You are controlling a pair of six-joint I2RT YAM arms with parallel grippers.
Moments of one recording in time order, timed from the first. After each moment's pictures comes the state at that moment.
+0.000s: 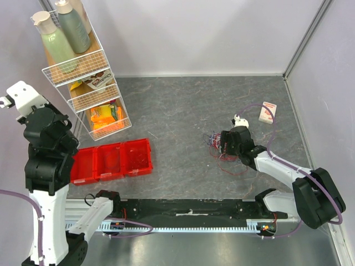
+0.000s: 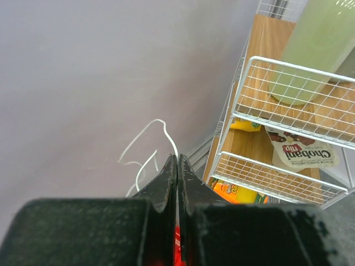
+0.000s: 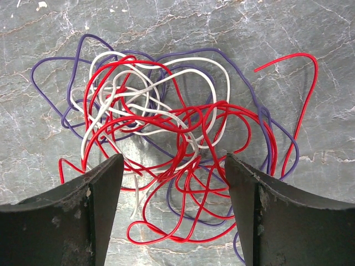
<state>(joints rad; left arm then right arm) -0.14 0.84 1.51 -0.69 -0.91 -0.09 0.45 1.23 0.51 -0.06 0.20 0.44</state>
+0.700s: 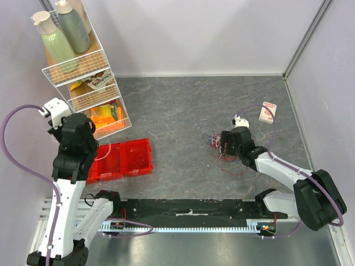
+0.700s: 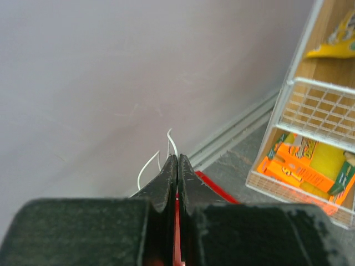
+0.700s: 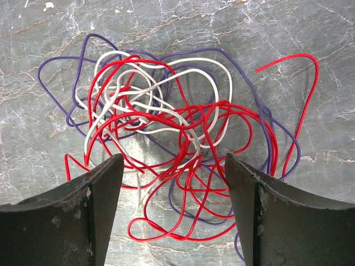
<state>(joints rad) -0.13 0.74 1.08 -0.66 -1.08 -0.16 0.45 1.21 0.50 -0.05 0.19 0.44</state>
